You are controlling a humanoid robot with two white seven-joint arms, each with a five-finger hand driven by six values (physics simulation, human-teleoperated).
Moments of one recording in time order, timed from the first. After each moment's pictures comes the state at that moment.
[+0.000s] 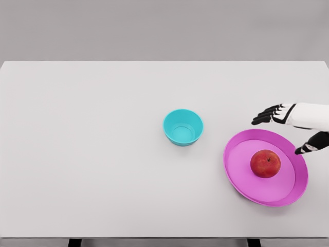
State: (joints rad) left arm 0.00 0.00 -0.26 -0.07 0.42 0.08 -0.09; right arm -0.45 -1.28 0.60 -1.69 -0.15 -0.61 0.57
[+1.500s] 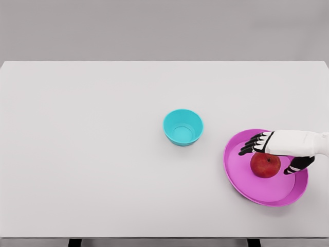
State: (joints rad) left arm 0.00 0.00 -0.26 -0.07 0.42 0.08 -0.09; right arm -0.45 -1.16 0.71 -1.66 0.10 -0.61 0.60
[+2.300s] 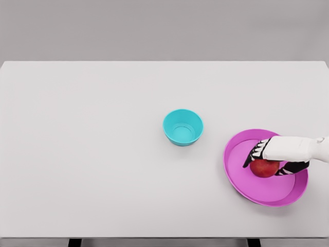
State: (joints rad) left arm 0.00 0.00 -0.26 -0.07 0.42 0.08 -0.09; right arm -0.44 -1.13 0.73 -1.63 0.13 -0.61 0.60
